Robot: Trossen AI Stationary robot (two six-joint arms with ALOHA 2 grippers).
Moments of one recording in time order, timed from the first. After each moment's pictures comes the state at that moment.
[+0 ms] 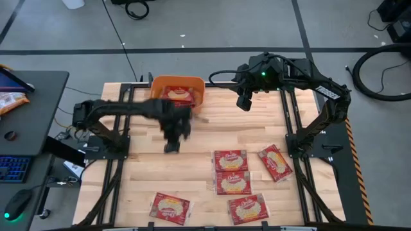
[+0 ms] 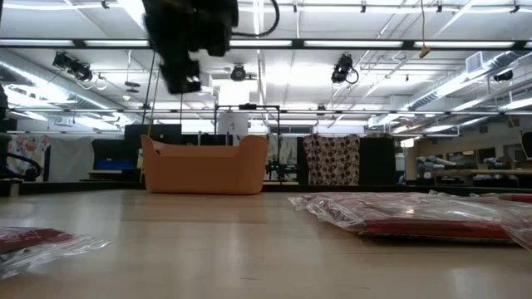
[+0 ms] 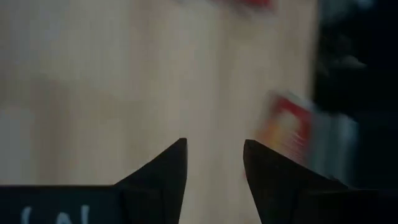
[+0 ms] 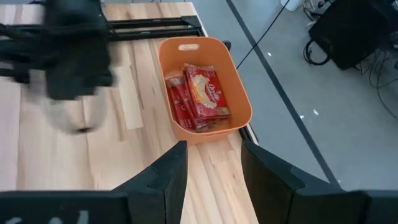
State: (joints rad) left arm 0.13 1.58 1.29 -1.04 0.53 -0.03; right arm -0.14 1.55 2.09 -1.23 0.27 -0.03
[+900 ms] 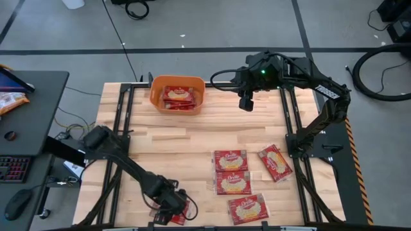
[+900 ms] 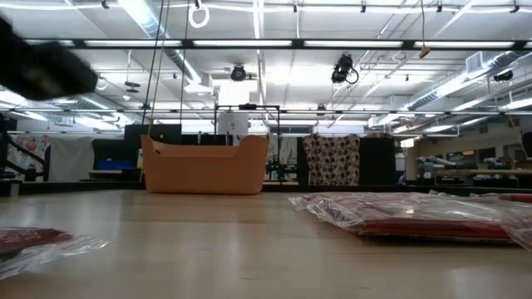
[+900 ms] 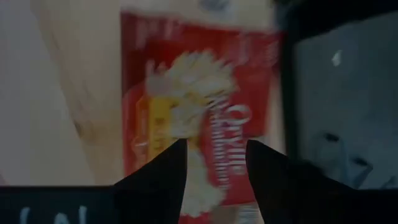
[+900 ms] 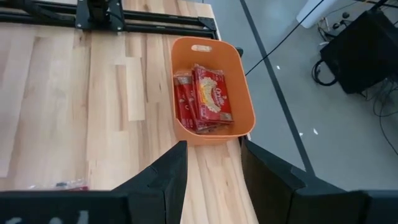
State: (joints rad) left arm -0.68 1.88 1.29 -0.65 0.19 -0.52; right arm -0.17 1.55 2.09 -1.22 0.20 -0.19
